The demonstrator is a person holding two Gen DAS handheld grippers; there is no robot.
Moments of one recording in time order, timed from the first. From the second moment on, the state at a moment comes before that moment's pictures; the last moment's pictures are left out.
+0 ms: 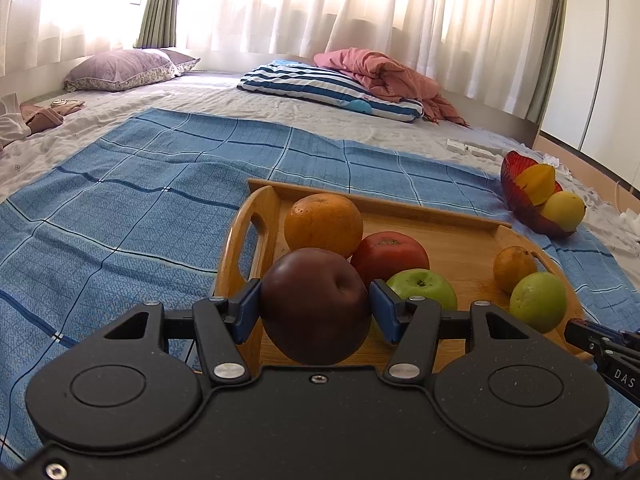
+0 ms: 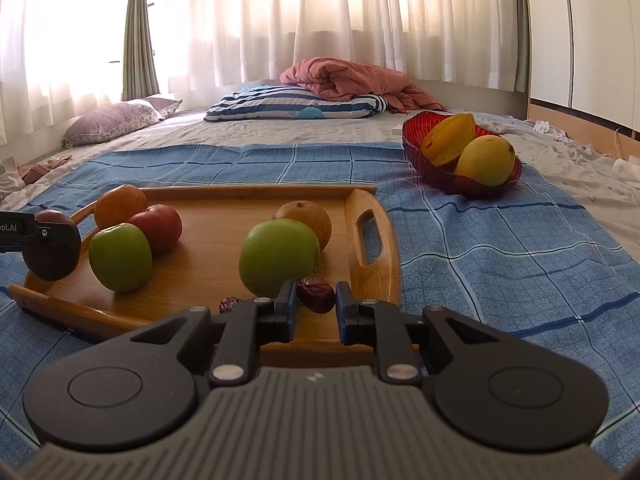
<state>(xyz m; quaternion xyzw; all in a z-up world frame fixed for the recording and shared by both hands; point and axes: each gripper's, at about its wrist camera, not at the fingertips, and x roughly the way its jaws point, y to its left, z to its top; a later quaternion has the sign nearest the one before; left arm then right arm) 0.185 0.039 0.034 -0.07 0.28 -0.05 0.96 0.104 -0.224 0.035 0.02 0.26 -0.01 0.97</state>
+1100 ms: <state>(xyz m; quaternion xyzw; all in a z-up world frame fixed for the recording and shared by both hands) 0.200 0.031 0.019 -0.08 0.29 -0.04 0.95 0.122 -0.223 0.022 0.01 0.30 -0.01 0.95</state>
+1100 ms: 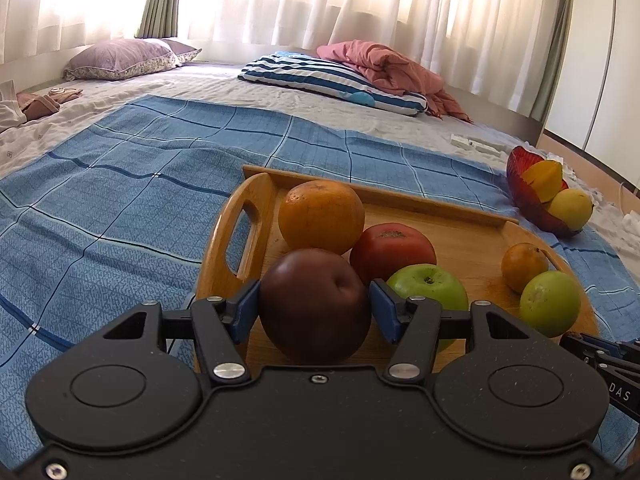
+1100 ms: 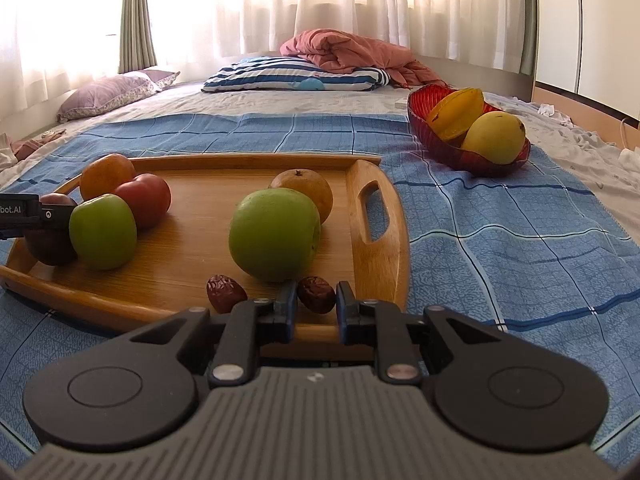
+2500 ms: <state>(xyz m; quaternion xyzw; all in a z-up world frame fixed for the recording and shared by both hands) 0.100 -0.010 0.026 0.00 0.27 -0.12 0.96 0.054 -0.225 0.032 0.03 0.26 0.01 0.97</state>
